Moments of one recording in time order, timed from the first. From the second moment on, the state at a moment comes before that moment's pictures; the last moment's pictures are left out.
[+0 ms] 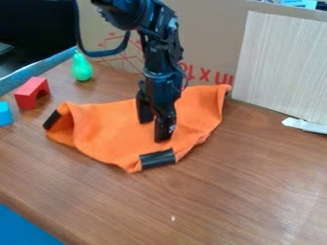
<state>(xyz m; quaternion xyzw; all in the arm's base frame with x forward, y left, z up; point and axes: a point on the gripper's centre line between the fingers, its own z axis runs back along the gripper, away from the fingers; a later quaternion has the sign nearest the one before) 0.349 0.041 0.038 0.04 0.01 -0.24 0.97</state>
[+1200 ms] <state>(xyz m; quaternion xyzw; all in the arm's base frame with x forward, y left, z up) 0.289 0.007 0.037 0.03 0.03 -0.30 0.95</state>
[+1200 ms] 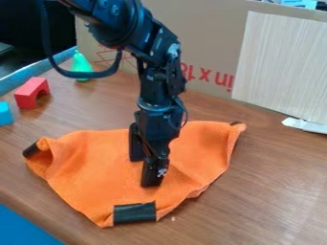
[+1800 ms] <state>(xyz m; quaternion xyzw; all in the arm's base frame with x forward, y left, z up) 0.367 0.040 0.040 0.02 0.03 -0.21 0.98</state>
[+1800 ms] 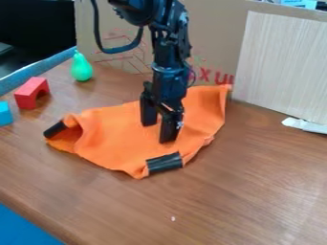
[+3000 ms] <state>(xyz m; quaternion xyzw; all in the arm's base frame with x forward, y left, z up) 0.346 0.045 0.038 0.01 0.05 -0.20 0.98</state>
